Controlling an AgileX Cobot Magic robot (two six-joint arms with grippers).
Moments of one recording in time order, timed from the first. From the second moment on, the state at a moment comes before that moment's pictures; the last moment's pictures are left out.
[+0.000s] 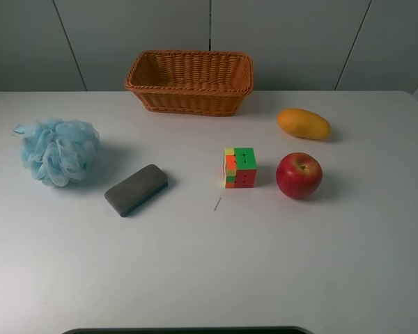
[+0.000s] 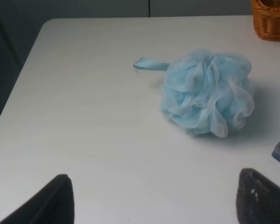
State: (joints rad) left arm 0.06 0.00 -0.52 0.03 1.08 -0.02; right arm -0.15 0.00 -0.51 0.09 1.10 -0.13
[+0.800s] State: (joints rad) left arm 0.06 0.00 -0.52 0.03 1.08 -0.02; right arm -0.15 0.16 -0.61 0.12 1.08 -0.17
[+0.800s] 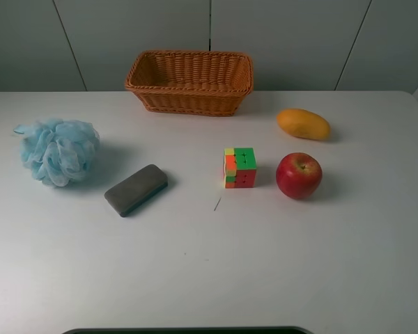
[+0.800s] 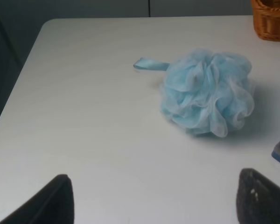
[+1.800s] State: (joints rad) left arm 0.06 0.00 -0.52 0.03 1.08 -0.02; right arm 0.20 1.50 -1.00 0.17 0.89 -0.50
